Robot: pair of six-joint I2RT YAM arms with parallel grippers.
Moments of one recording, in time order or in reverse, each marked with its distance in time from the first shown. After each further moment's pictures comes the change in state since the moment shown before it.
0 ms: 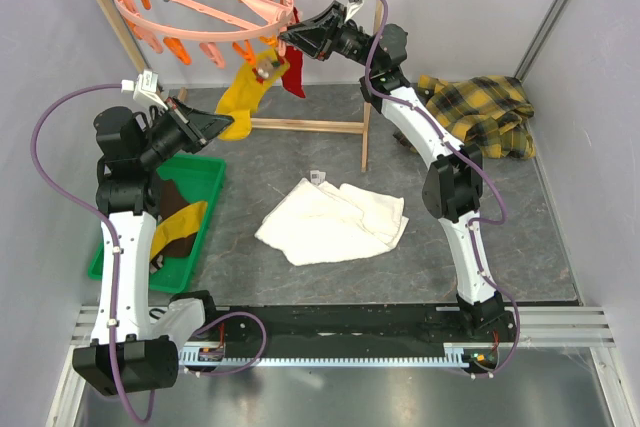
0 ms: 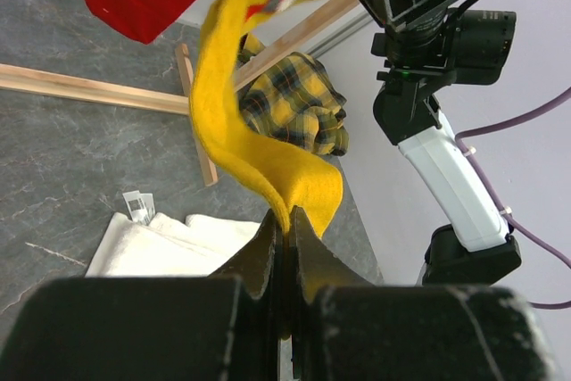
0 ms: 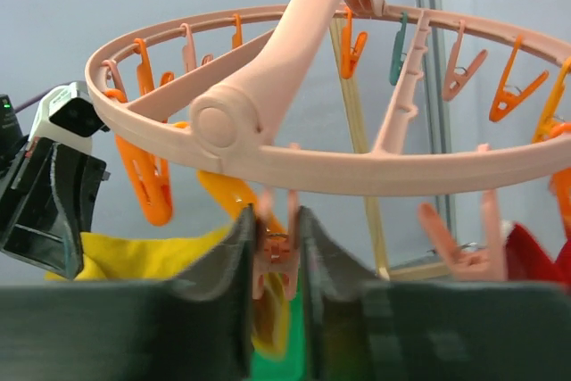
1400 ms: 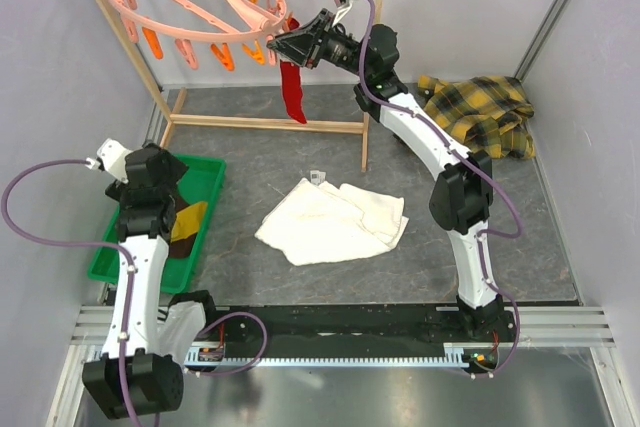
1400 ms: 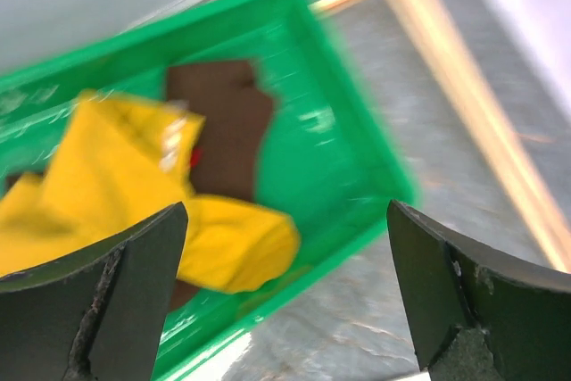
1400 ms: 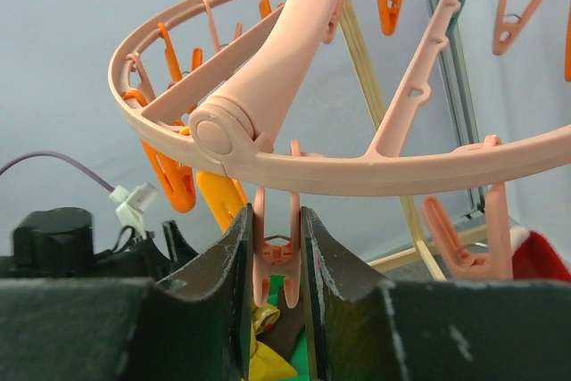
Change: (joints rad) left arm 0.012 -0.114 -0.319 -0.233 -1.212 0.063; right arm 0.065 -0.146 -0.160 -0.137 0.096 -0.016
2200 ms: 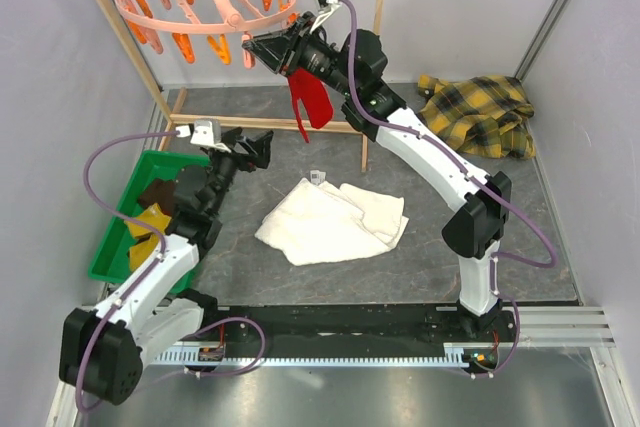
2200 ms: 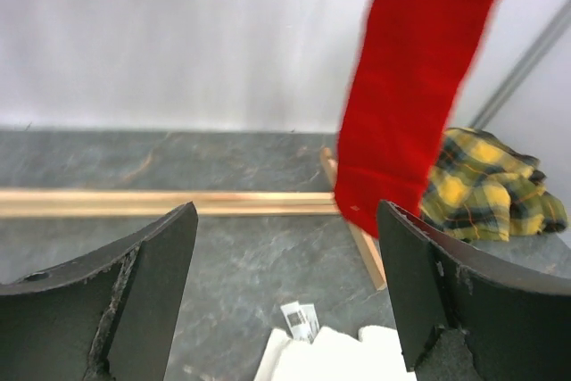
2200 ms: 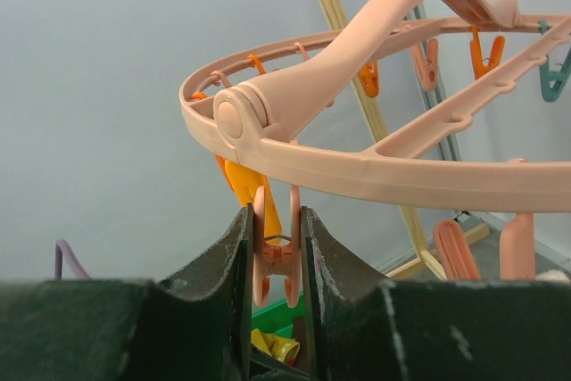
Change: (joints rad) left arm -0.475 0.055 -0.252 1.036 0.440 0.382; right arm 0.188 -0.223 -0.085 -0.264 0.366 -0.167
